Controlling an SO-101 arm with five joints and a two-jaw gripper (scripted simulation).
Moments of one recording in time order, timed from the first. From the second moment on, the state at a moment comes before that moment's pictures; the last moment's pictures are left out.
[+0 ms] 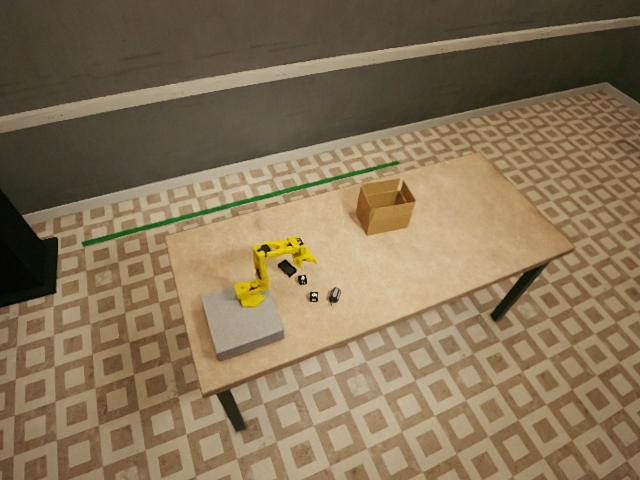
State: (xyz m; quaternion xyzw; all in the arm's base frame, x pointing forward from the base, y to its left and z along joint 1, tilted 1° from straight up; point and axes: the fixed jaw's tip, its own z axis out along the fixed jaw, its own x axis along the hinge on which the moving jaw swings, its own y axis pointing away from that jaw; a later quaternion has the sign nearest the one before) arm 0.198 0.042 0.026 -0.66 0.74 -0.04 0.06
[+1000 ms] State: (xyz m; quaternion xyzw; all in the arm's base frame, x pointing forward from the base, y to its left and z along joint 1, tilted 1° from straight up) arm 0.219 0.046 0.087 -0.64 0.73 -0.12 0.20
